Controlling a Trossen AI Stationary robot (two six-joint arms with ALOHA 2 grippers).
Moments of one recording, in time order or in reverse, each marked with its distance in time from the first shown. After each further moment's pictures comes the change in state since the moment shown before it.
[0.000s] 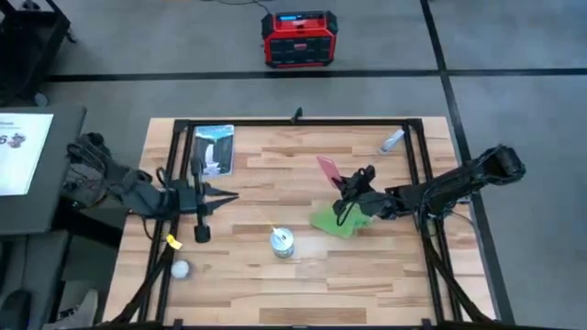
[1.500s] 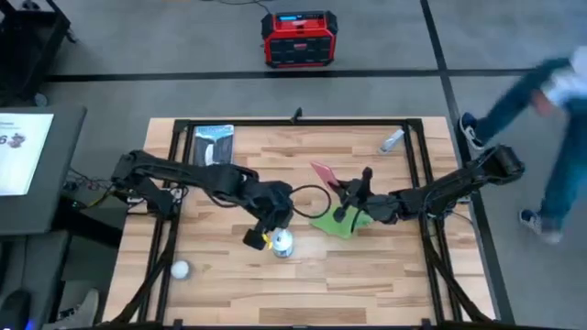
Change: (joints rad) left arm 0.443 0.826 0.692 -0.785 0.930 0.114; right arm 0.076 0.000 0.000 0.187 0.031 -0.210
